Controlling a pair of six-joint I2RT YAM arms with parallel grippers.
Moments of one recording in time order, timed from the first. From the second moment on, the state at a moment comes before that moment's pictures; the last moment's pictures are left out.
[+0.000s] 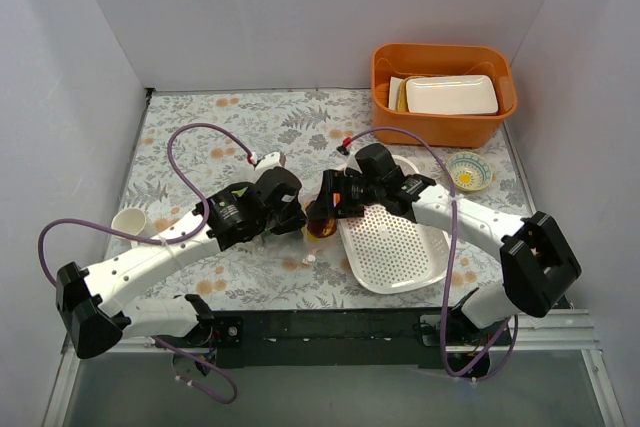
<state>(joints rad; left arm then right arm) -0.93 1.17 1.08 -0.73 -0.27 -1.01 0.75 1.45 0.97 -0.20 -0.43 0.68</state>
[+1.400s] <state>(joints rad) -0.92 1.04 1.10 -0.79 -0.38 -1.05 0.83 1.56 1.08 -0.12 -0.40 0.73</state>
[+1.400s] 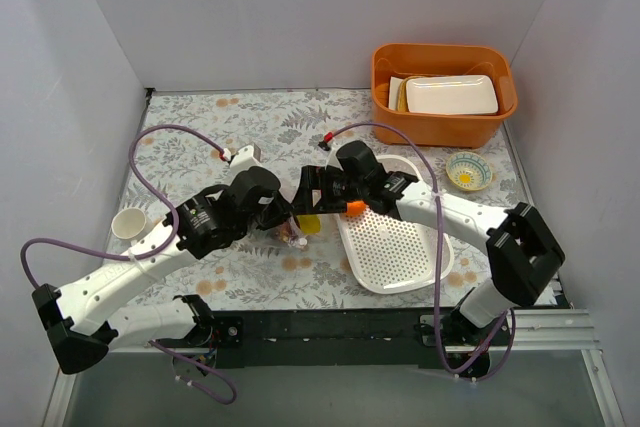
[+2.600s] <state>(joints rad) -0.92 1.04 1.10 -0.79 -0.39 -1.07 0.59 1.45 1.09 -0.52 -0.08 0.62</state>
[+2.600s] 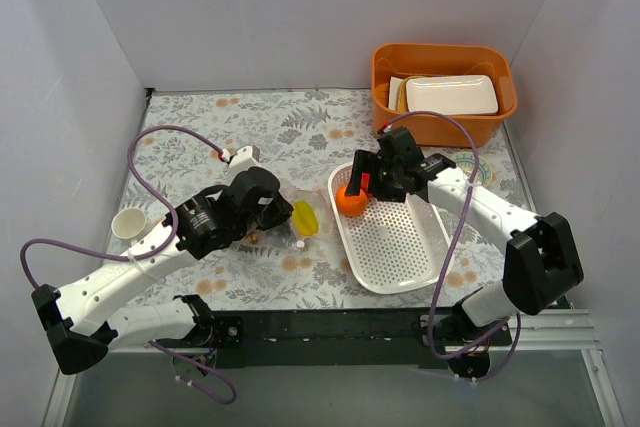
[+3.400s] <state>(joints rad) -0.92 1.05 1.09 -0.79 -0.38 -1.07 0.52 1.66 1.09 -0.40 -0.20 0.62</state>
